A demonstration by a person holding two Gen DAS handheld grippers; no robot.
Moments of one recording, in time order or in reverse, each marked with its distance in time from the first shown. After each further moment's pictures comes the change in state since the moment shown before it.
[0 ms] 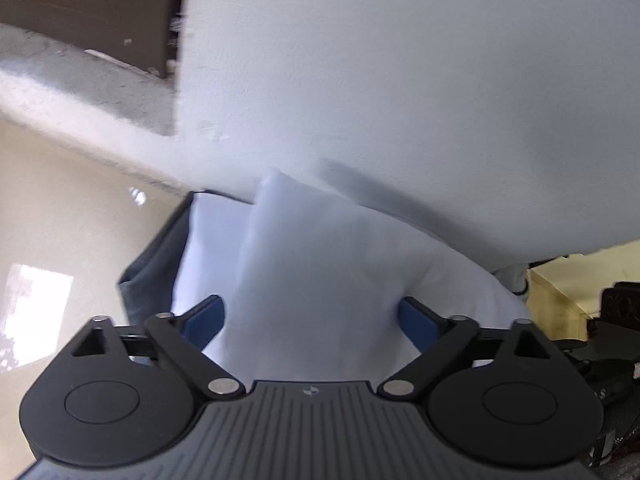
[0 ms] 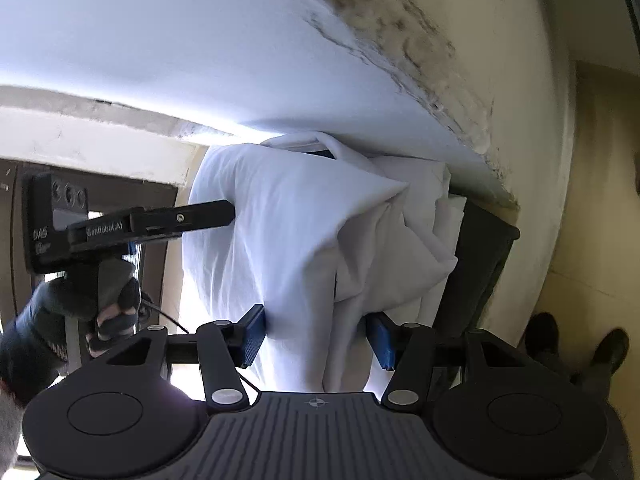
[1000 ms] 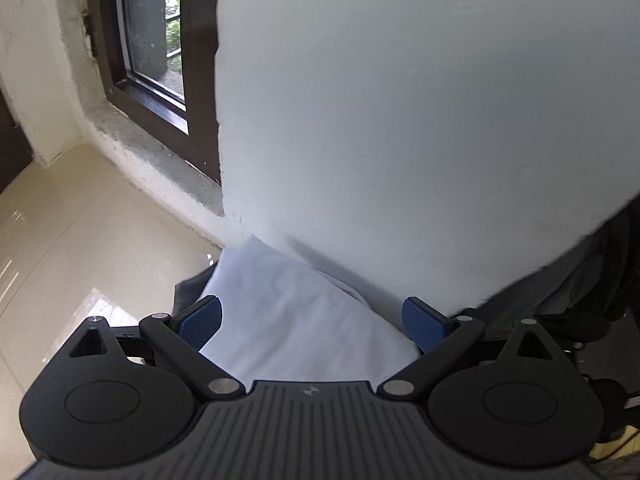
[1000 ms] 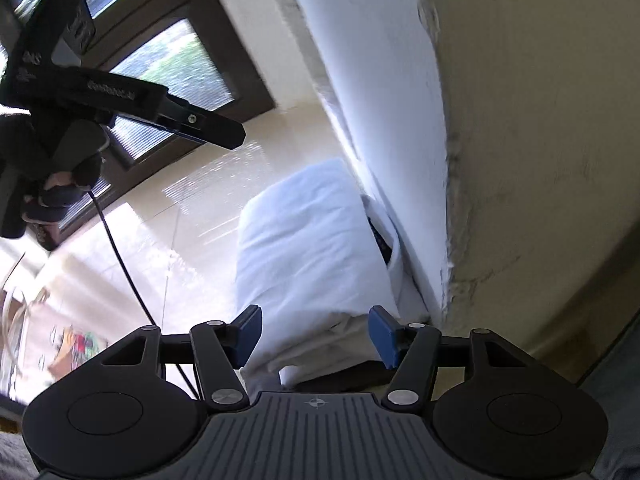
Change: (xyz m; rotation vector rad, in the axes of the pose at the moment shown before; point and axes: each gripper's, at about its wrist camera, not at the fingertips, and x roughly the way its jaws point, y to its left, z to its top) left arm -0.148 -0.167 -0.069 -0.160 -0.382 0.299; right arm -0.107 0.072 0.005 -0.898 0.042 -0.036
